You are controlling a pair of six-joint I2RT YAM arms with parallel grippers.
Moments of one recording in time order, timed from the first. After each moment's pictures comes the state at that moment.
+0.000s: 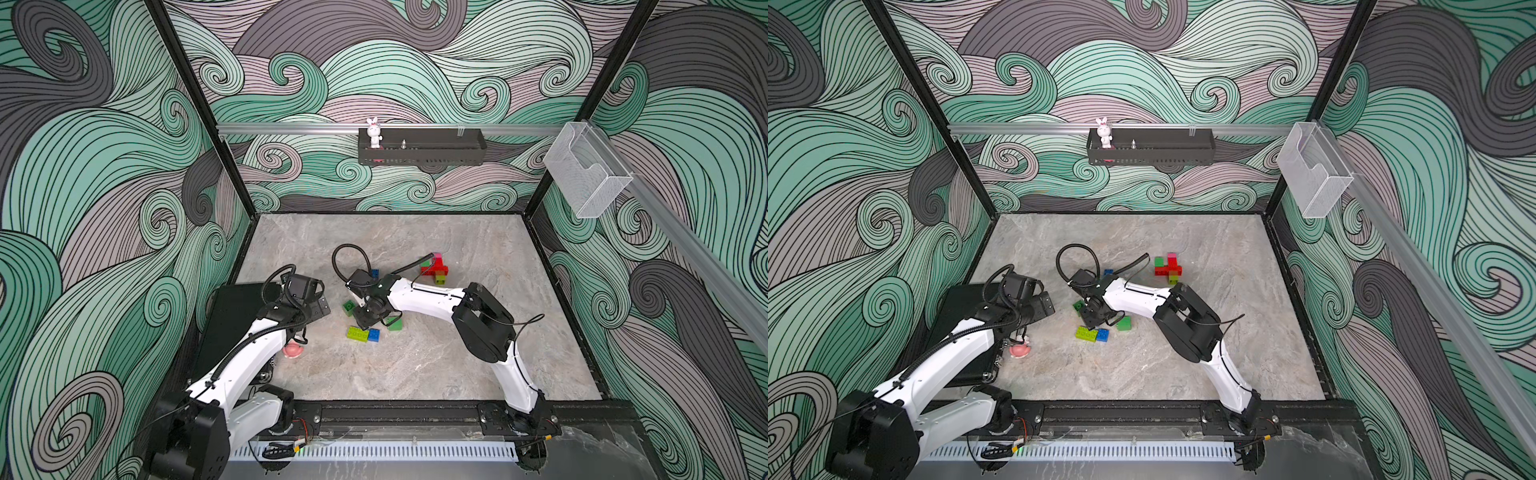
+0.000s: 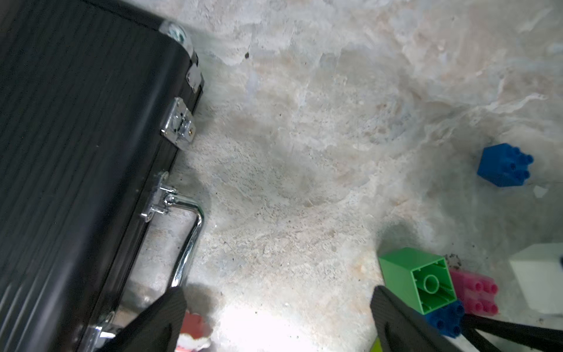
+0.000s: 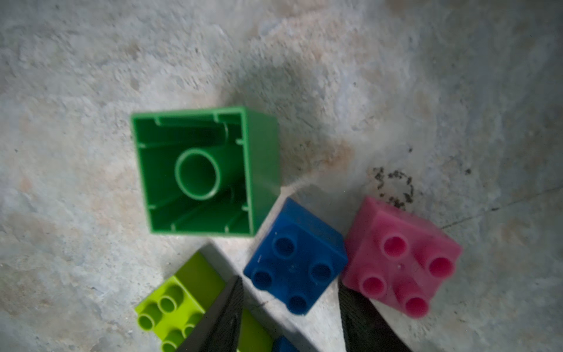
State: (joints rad) left arm -0.28 1.11 0.67 -0.62 -0.25 -0.67; right arm 0.98 2.19 1.66 -0.72 -0.04 0.33
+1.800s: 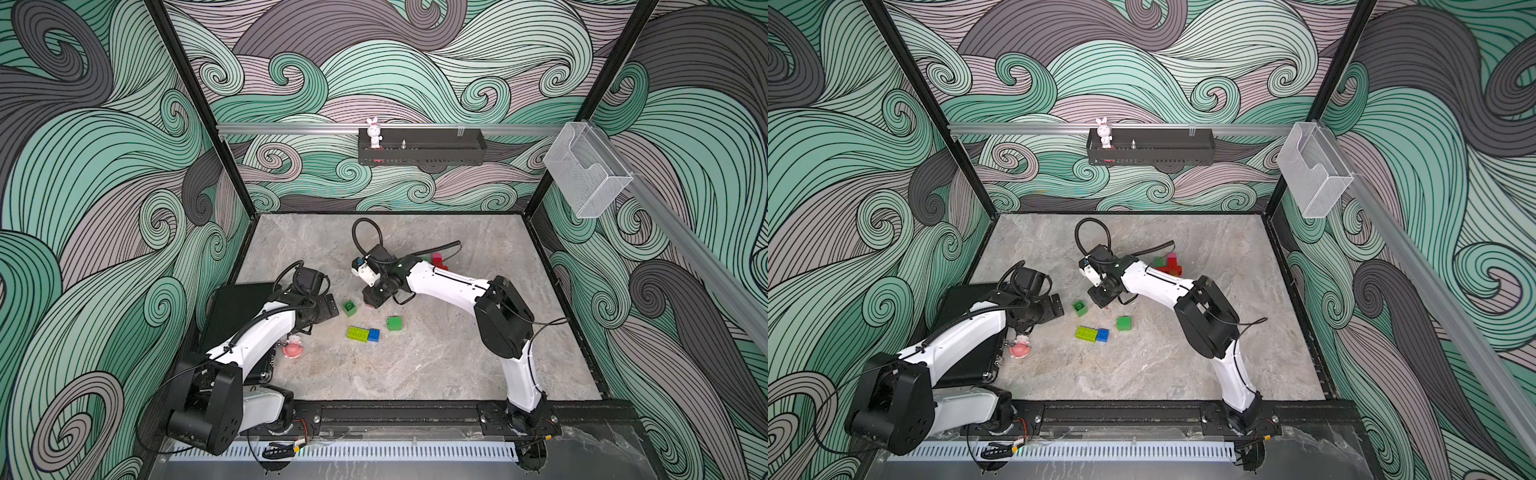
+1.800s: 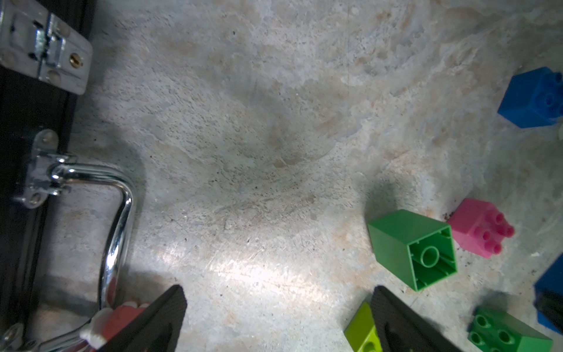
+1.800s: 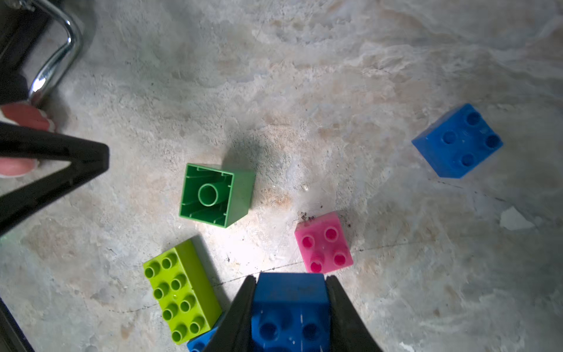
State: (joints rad) left arm -0.27 1.26 0.73 -0.65 -0.08 -0.65; right arm 0.85 2.11 1.66 -0.68 -0.16 -0.04
